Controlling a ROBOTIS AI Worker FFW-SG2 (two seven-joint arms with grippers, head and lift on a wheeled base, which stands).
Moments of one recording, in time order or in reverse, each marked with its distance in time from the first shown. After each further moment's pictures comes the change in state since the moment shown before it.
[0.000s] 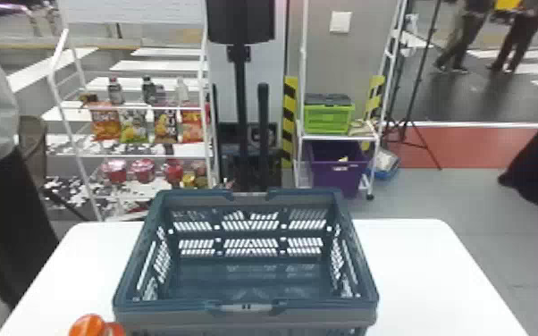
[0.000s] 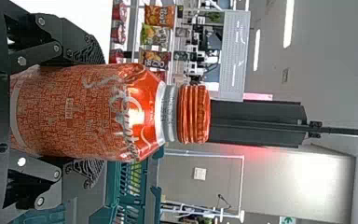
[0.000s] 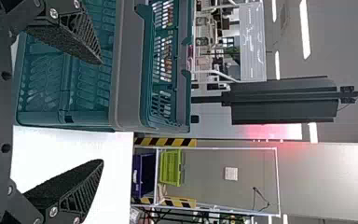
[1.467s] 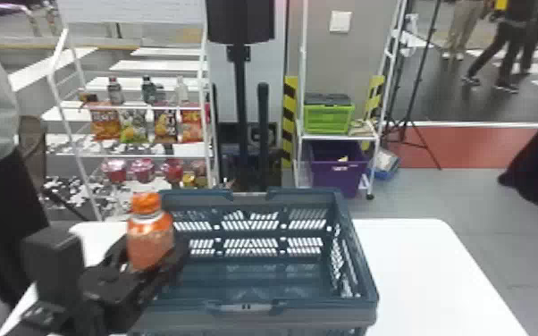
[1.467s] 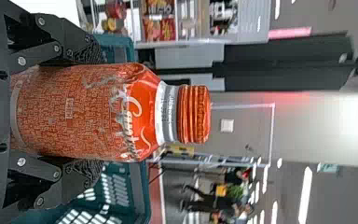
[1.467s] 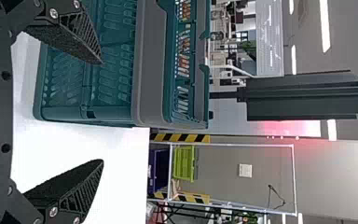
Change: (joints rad) left arm -0.458 0.088 0.026 -0.295 -0.050 0.931 -0.266; right arm -0.010 0.014 0.000 0.032 0.011 0.041 -0.015
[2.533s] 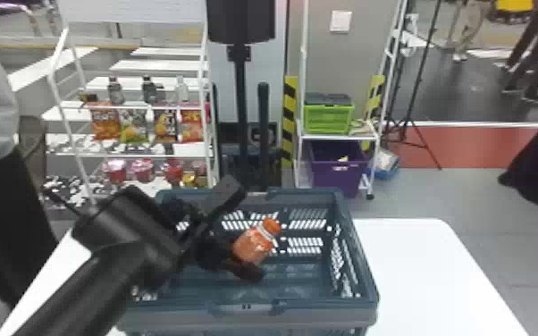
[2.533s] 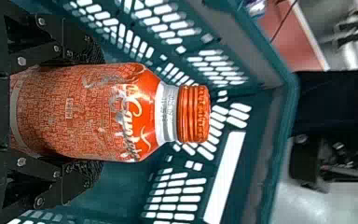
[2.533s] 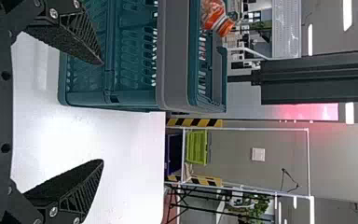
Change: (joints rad) left arm -0.886 0.164 -0.605 1.007 -0.227 0.110 -0.618; right arm 0.013 0.063 -0.023 0.046 0.030 -0.003 -0.025
